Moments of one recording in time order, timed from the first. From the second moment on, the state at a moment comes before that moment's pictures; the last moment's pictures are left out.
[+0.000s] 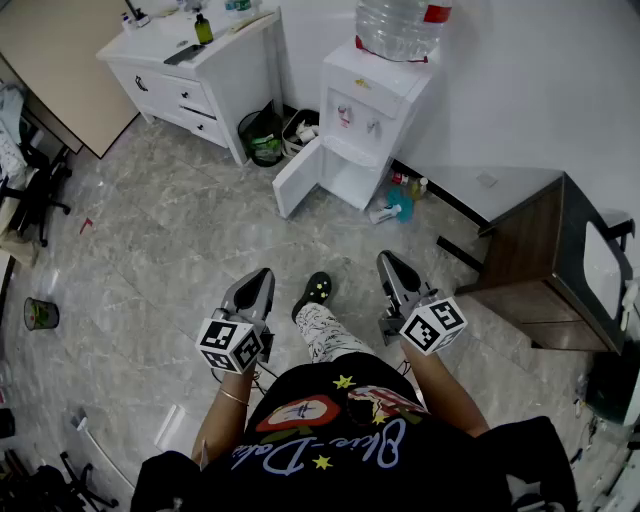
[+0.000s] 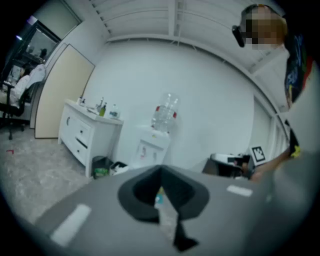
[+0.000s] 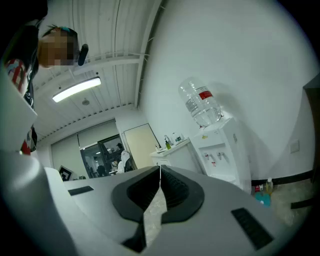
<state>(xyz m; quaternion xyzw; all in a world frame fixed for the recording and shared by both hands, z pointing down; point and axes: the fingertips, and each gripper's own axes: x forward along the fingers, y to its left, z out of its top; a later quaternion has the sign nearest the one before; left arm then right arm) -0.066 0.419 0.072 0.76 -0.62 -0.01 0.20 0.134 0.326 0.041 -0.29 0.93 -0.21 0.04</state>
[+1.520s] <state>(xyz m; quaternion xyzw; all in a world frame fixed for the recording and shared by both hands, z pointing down) -0.255 0.025 0.418 0.82 -0.48 0.14 0.26 -0.103 -0.026 0.340 -0.40 0.87 -0.28 0.04</state>
